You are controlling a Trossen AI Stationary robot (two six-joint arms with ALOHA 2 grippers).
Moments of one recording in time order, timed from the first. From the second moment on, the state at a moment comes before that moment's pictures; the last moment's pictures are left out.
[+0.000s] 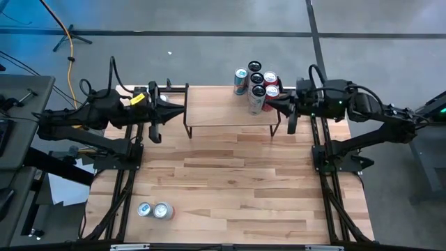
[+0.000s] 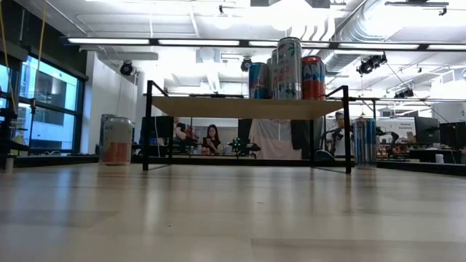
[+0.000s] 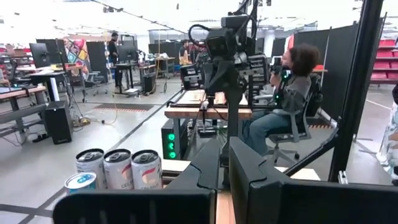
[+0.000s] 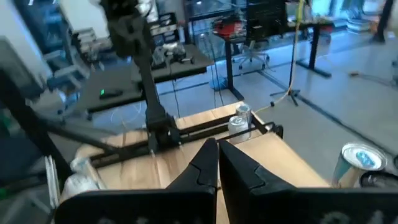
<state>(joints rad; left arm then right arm) -0.04 0.85 1.09 -0.14 -0.21 0.04 -0.02 1.04 1.39 -0.52 0.22 0.19</state>
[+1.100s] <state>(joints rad) -0.04 0.85 1.09 -0.15 -0.28 -0.12 -0.35 1.08 1.47 -0.78 0.68 0.64</state>
